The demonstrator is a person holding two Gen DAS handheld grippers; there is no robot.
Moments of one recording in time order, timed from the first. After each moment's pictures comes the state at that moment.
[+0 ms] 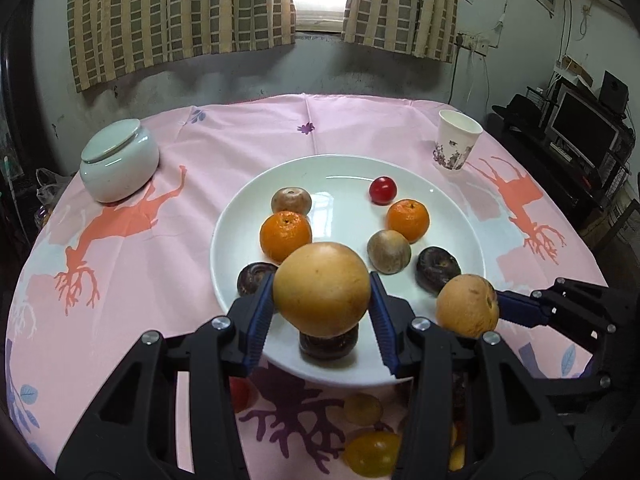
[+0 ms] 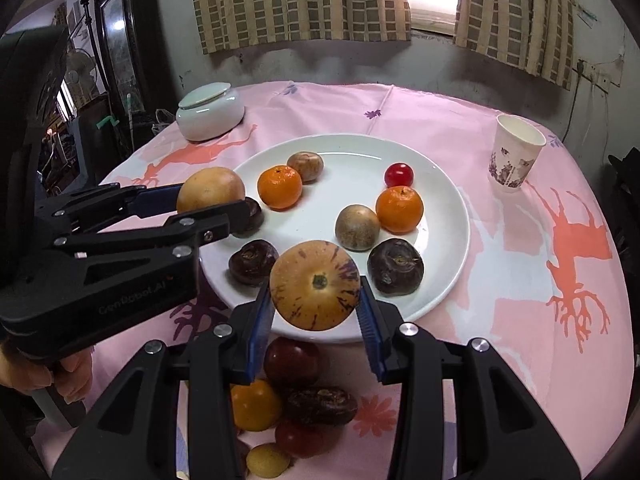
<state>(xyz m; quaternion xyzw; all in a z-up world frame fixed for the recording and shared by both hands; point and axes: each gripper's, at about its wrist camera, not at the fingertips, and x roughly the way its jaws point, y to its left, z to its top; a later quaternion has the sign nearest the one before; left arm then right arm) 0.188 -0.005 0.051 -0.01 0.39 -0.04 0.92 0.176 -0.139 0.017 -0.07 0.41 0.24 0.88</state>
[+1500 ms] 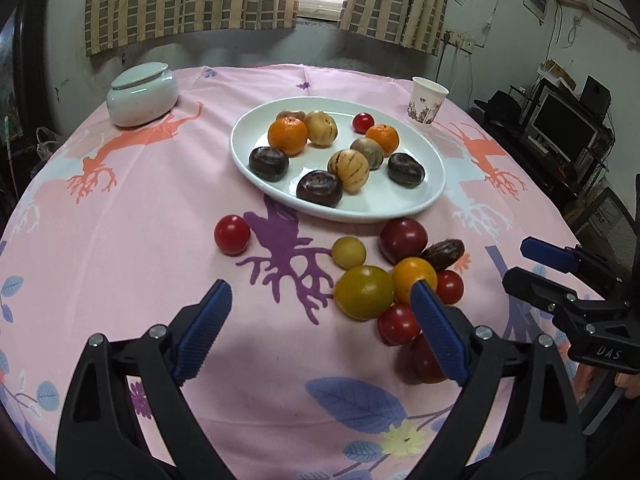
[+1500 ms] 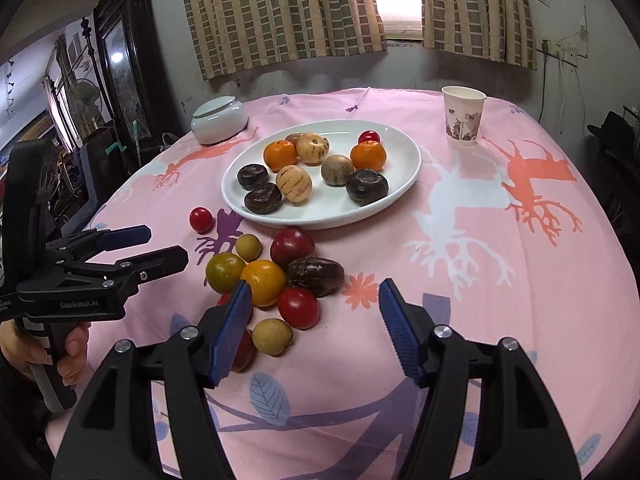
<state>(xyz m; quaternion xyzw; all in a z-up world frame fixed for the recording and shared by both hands) 0.064 0.014 0.023 -0.05 0.40 -0.07 0.91 0.074 -0.206 0.008 -0.01 0.38 0.24 0.89</state>
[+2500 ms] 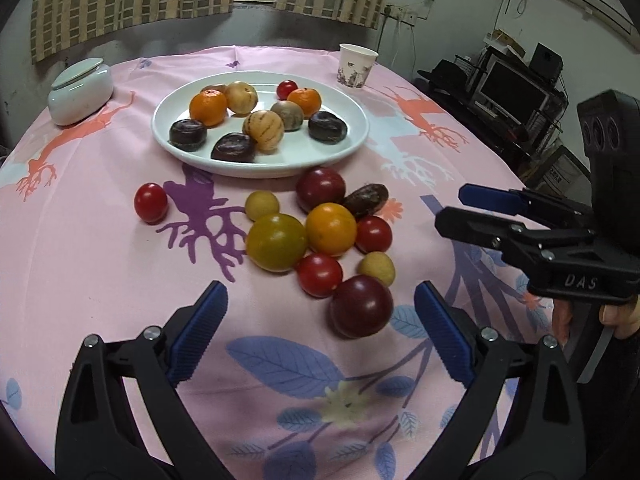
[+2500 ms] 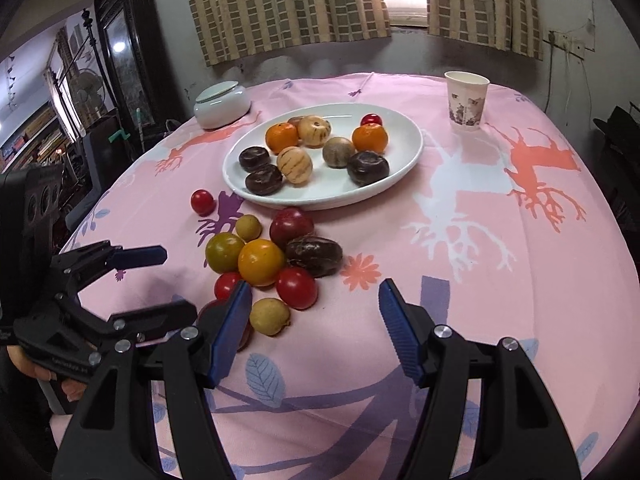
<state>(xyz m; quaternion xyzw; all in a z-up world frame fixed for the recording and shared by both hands) 0.040 -0.025 0.009 -0.03 0.42 -0.18 0.89 0.075 -0.215 0.006 -0.01 0.40 0.24 0.88</state>
